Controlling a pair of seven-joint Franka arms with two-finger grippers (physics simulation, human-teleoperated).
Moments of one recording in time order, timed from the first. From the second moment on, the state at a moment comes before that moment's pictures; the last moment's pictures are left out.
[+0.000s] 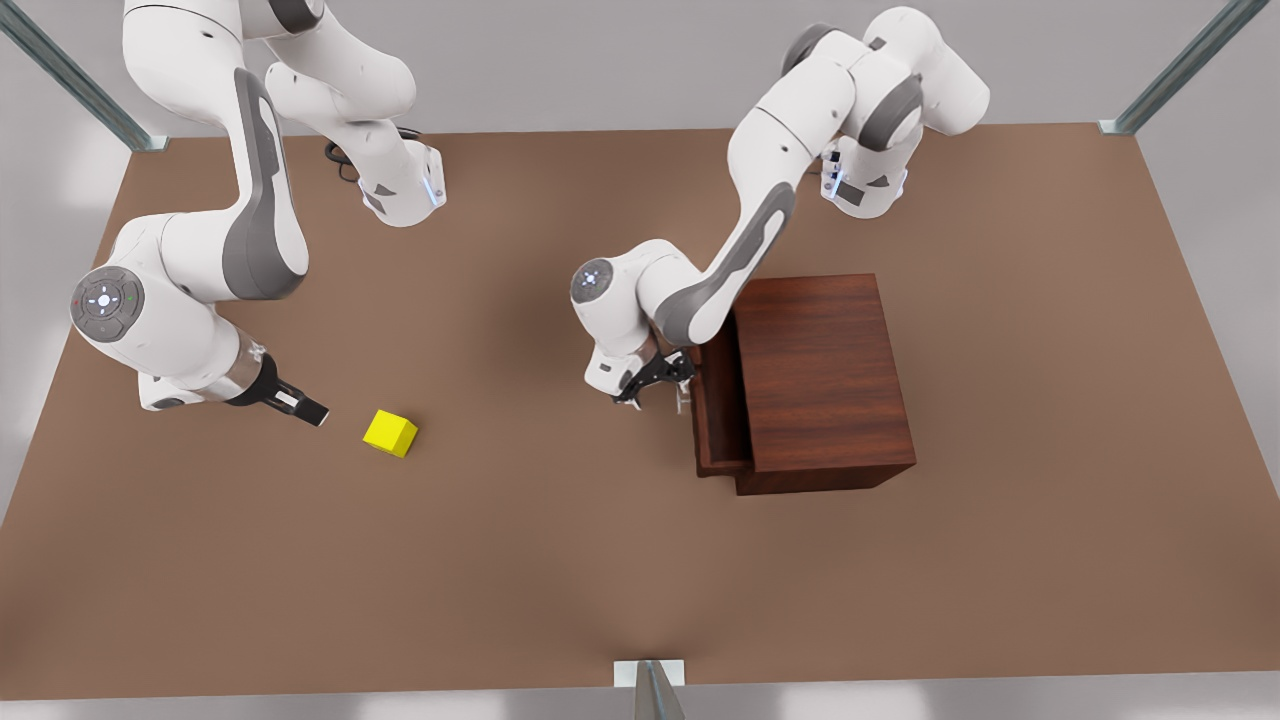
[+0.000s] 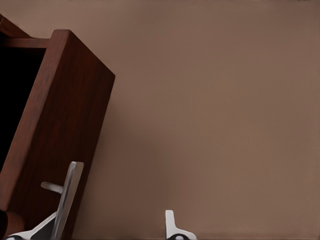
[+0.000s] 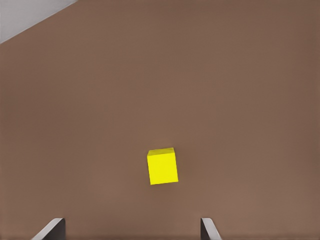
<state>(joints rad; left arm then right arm) -0.84 0.78 -0.01 -1.27 0.40 1.92 -1.23 0.04 0.18 0.02 -1.64 0.03 1.79 0.54</state>
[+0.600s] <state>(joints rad) -0.92 0.74 -0.08 -0.97 0.40 1.68 -1.27 0.04 0.18 0.02 -1.63 0.03 1.79 0.55</state>
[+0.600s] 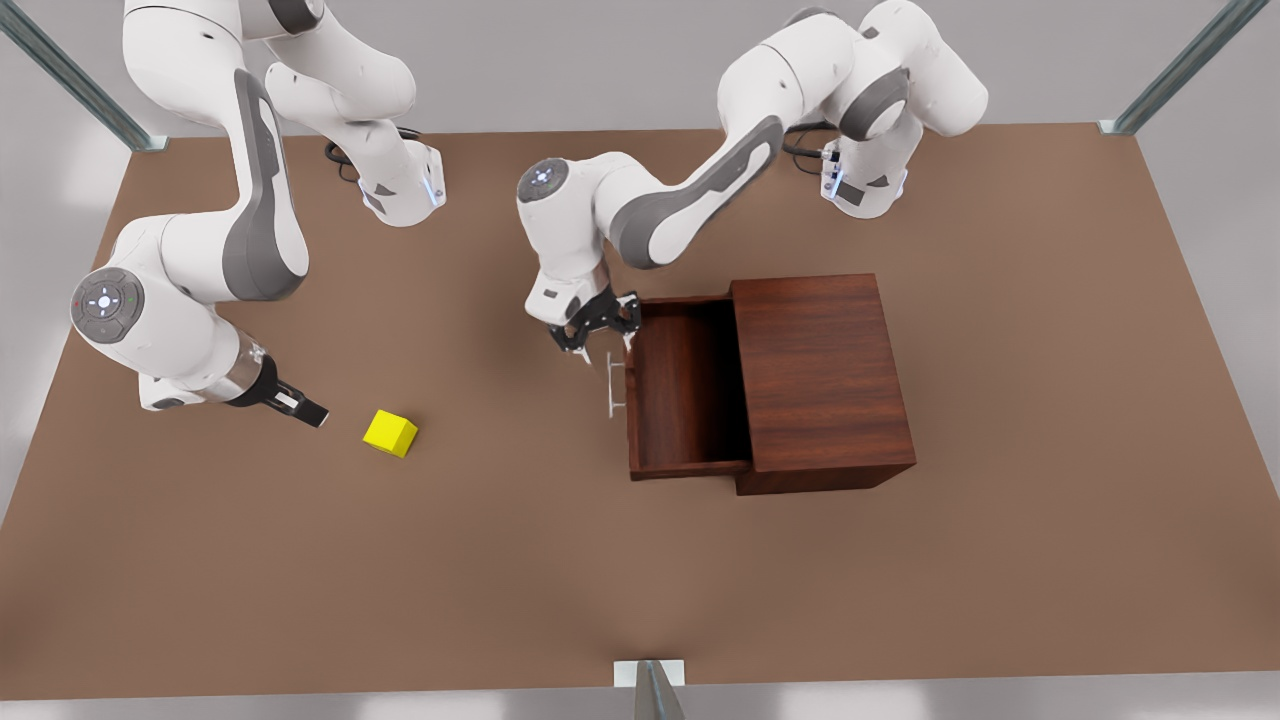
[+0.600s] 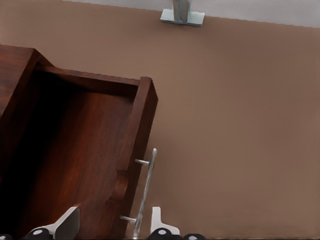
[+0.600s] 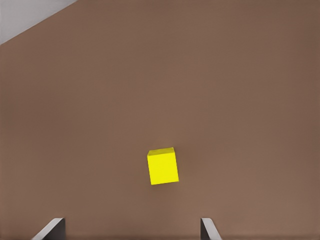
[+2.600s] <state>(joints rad) -0.08 0.15 -0.04 -1.60 0.00 1.72 -0.31 -0.24 0.38 0.36 -2.05 -0.17 2.48 0.54</state>
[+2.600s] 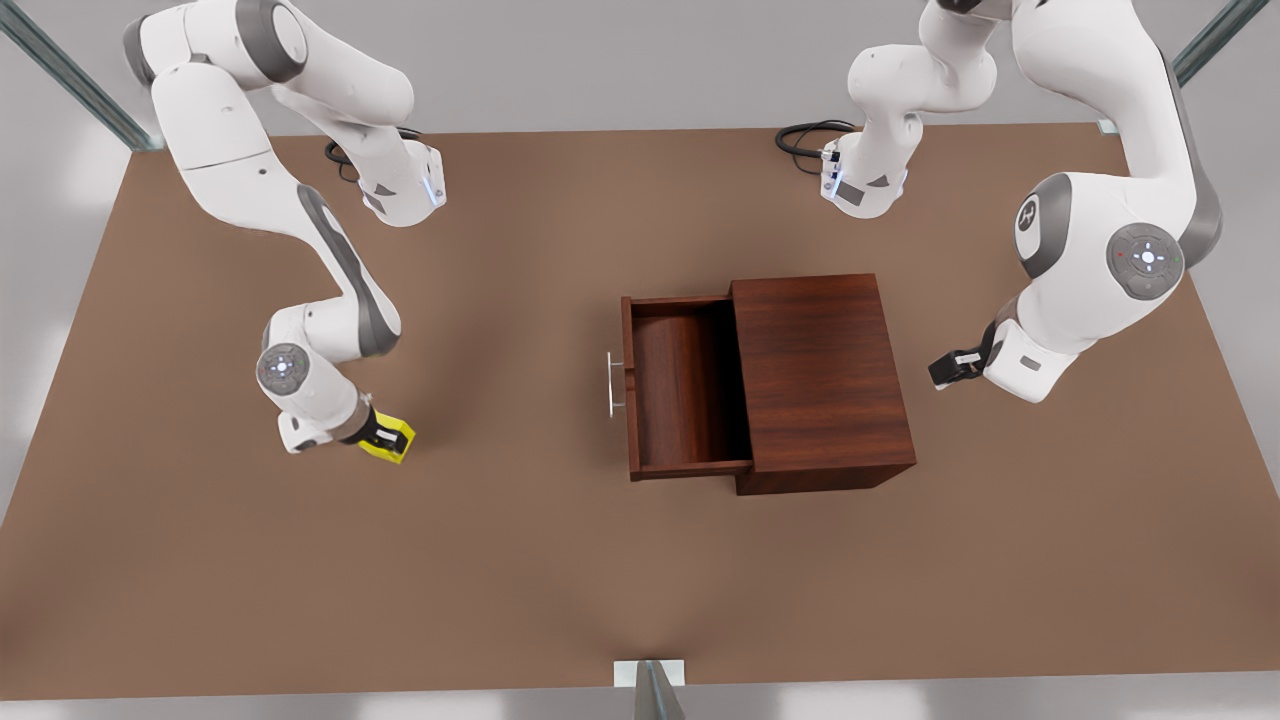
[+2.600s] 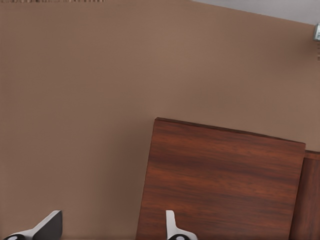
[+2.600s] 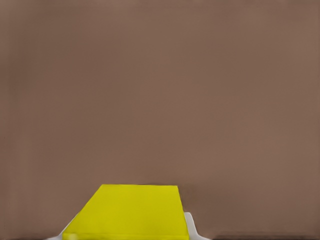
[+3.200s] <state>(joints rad) -0.11 0.15 -0.05 -1.61 0.00 1.72 -0.28 0.37 0.68 0.50 -1.15 -0.06 1.87 0.98</state>
